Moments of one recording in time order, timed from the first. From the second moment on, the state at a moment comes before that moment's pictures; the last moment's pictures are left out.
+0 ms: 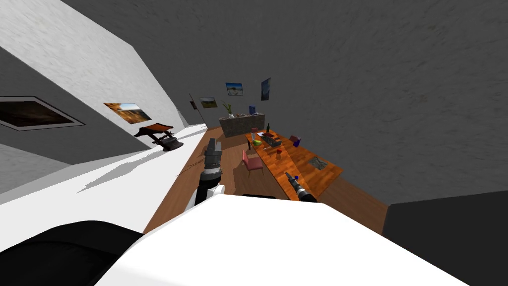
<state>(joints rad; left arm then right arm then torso) 0.54 0.04 -0.03 -2.28 -0.08 -0.58 -0.17 0.37 -0.40 0.16 -1.40 0.44 -0.30 -0.19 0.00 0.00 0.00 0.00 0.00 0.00</state>
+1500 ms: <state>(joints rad) 0.54 0.04 -0.03 -2.28 -0.08 -0.58 -0.17 0.30 -0.51 0.25 -0.95 0.64 -0.19 -0.22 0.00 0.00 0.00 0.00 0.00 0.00</state>
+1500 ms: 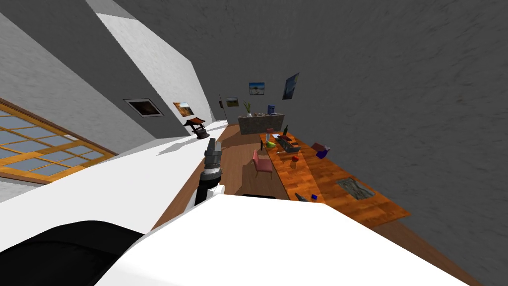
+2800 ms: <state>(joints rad) 0.54 0.04 -0.03 -2.28 -0.08 -0.58 -0.17 0.27 -0.57 0.29 -0.62 0.82 -0.14 -0.22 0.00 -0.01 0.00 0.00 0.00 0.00</state>
